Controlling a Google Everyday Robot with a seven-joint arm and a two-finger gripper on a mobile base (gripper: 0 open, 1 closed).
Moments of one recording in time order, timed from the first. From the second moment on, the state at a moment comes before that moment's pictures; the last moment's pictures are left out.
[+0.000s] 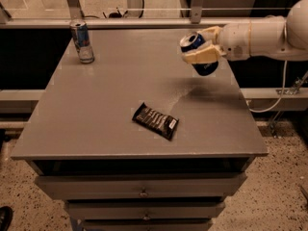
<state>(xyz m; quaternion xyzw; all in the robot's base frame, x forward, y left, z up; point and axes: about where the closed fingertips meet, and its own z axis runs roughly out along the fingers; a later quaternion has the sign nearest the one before) 0.654 -0.128 0.935 -0.50 0.64 0.25 0.52</state>
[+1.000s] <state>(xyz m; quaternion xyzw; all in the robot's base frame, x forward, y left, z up) 0.633 -0.160 0.929 -0.41 0.55 0.37 0.63</state>
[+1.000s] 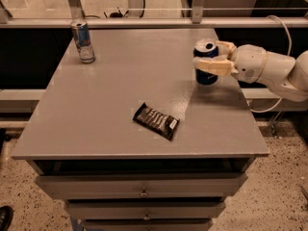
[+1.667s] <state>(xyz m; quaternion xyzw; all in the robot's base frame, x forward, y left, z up) 0.633 -0.157 0.918 -0.39 0.53 0.42 0.63</state>
